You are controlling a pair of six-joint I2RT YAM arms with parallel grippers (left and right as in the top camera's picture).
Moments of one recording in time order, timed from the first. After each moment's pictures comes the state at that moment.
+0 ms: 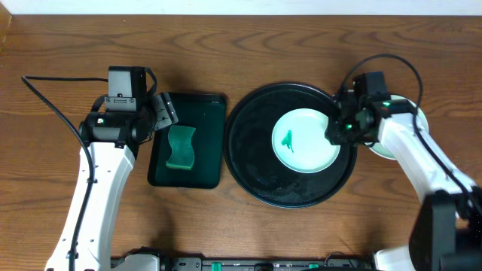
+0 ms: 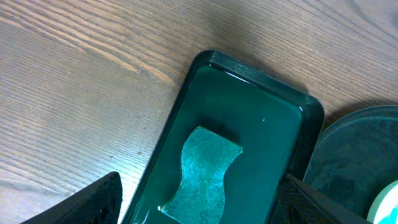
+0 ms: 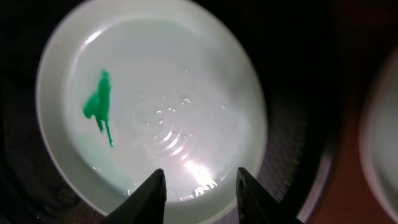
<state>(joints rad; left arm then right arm) -0.04 1.34 1.17 -0.84 -0.07 -0.39 0.12 1.63 1.10 -0.77 -0.20 0.08</state>
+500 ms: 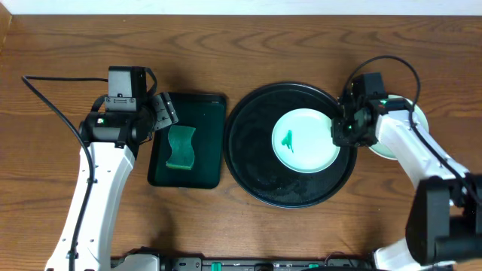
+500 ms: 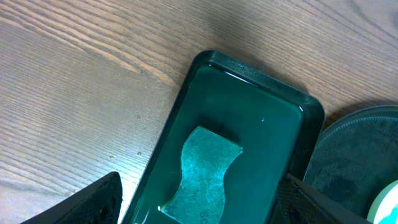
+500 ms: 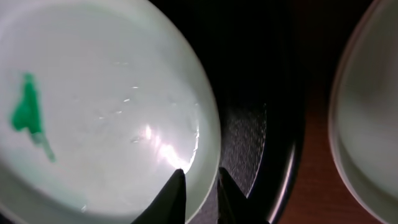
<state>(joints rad) -0.04 1.34 1.17 -0.84 -0.07 -0.39 0.11 1.71 1.10 -0.77 -0.09 0.11</state>
